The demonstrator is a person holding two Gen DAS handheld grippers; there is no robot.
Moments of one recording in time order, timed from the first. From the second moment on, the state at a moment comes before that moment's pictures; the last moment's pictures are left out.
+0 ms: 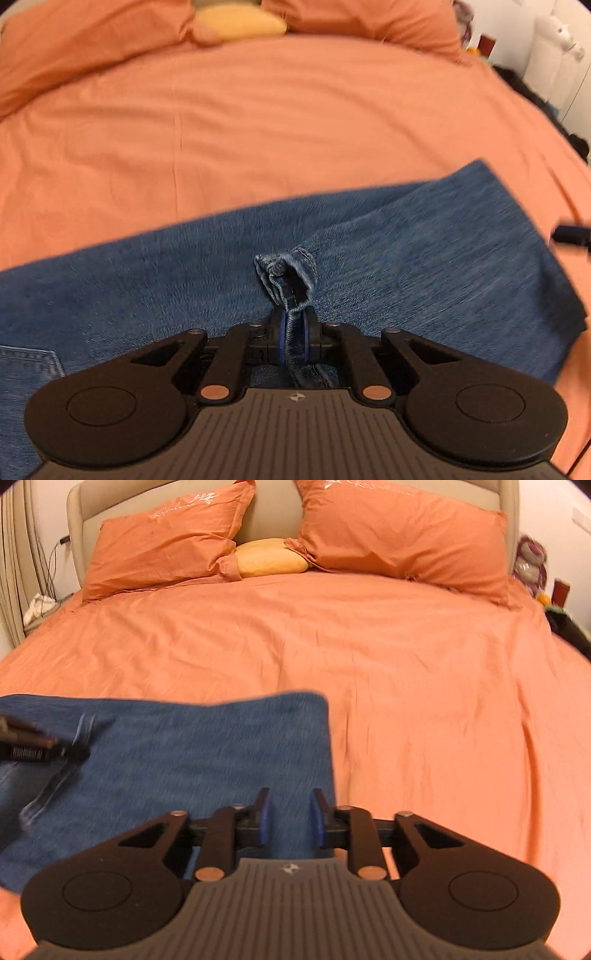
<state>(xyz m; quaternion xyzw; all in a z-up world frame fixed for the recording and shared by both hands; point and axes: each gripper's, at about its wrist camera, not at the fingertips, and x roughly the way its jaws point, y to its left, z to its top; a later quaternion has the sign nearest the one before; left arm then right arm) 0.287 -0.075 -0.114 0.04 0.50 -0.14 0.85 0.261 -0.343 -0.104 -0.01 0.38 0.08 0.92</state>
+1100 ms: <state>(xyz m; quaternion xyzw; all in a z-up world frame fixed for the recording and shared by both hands) 0.204 -0.078 -0.082 0.05 0.48 -0.18 0.86 0.229 -0.346 -0.127 0.00 0.46 0.11 0.88</state>
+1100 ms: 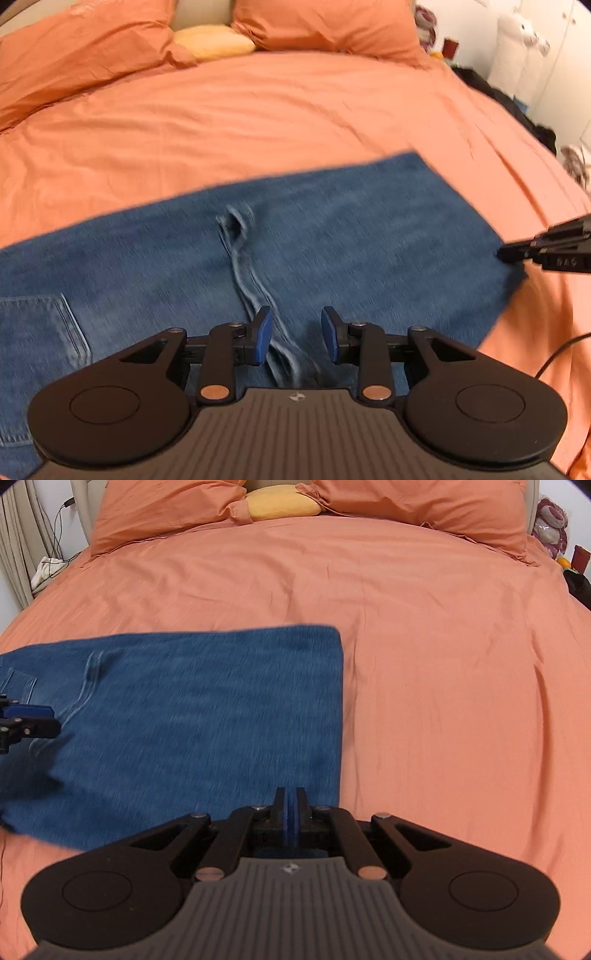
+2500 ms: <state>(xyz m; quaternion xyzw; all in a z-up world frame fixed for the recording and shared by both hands) 0.113 0.186 -0.044 -0.22 0.40 0.09 0.88 0.205 -0.158 -0.081 -0.20 0.34 0.27 0.88</state>
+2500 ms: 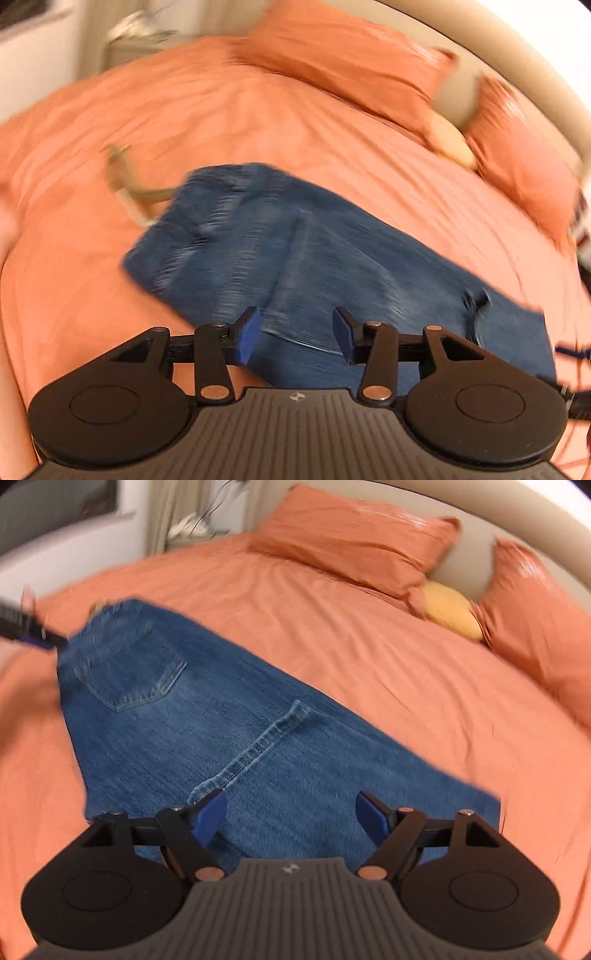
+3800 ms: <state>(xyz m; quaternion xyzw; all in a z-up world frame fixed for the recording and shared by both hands) 0.109 0.248 -0.082 -0.35 0.30 0.15 0.88 0.265 -0.082 -0.144 -0.23 0.47 0.32 0.79</state>
